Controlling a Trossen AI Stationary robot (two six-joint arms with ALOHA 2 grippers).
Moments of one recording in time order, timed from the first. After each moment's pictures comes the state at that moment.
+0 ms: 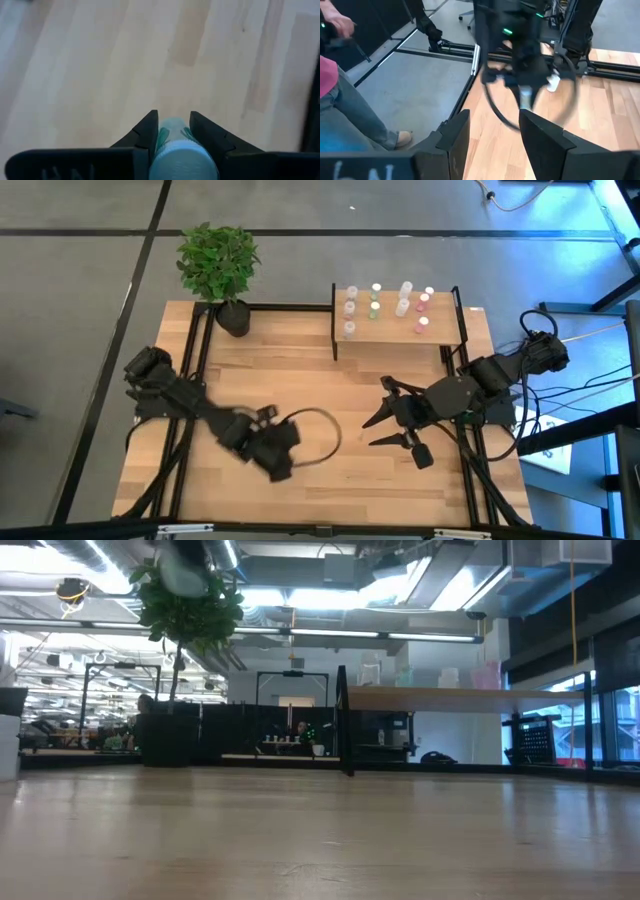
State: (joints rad) left arm -0.56 1.71 1.50 -1.03 -0.40 -0.81; right arm 0.49 1.36 1.58 -0.67 0.11 0.16
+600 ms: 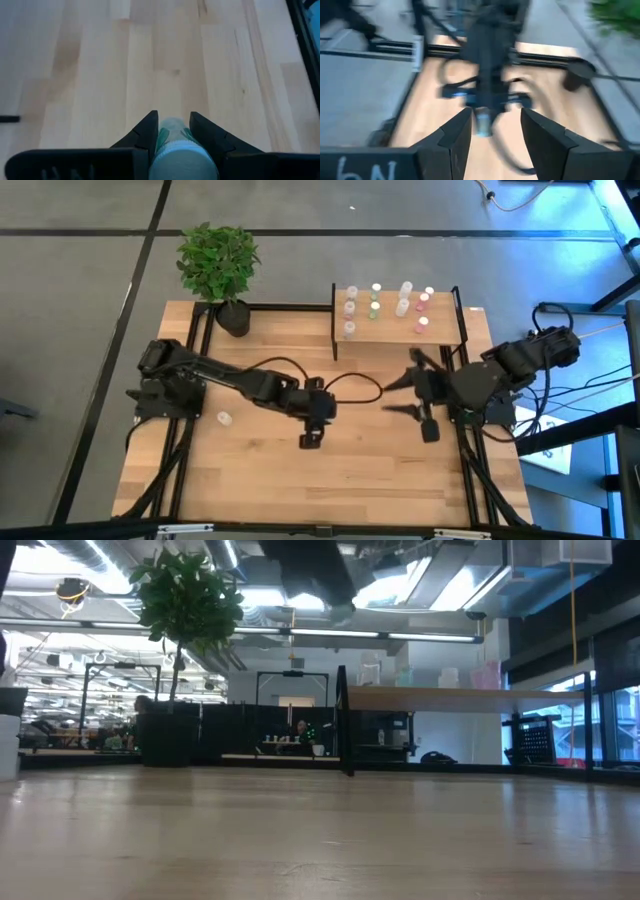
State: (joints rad) left arm -0.22 1.76 1.49 -0.63 -0.13 -0.17; right arm 0.50 1.24 1.58 -0.83 0.39 0.16
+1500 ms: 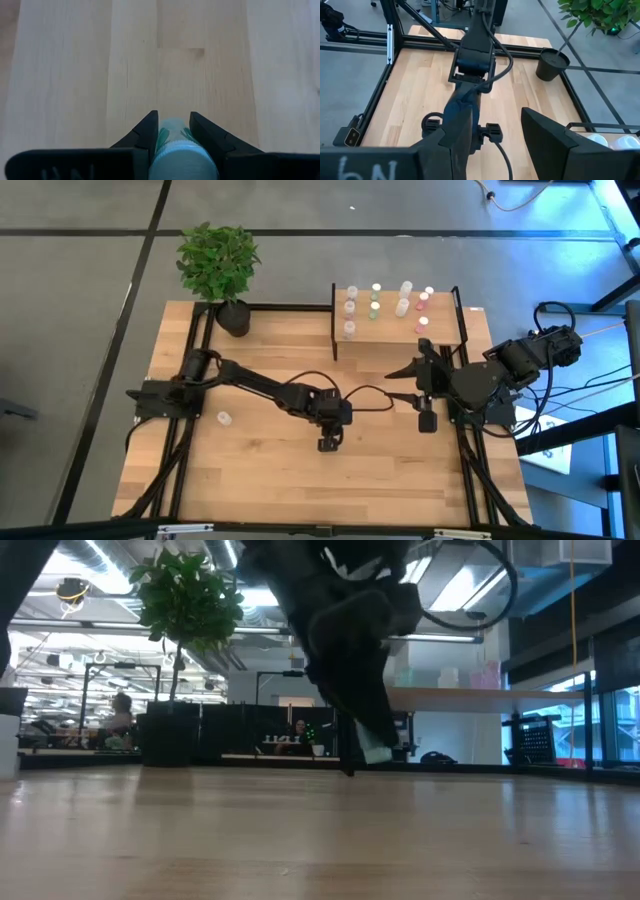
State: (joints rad) left arm -0.16 2.06 1.49 -0.43 -0.06 -0.16; right arm 0.50 1.23 1.58 -0.92 0.53 0.18
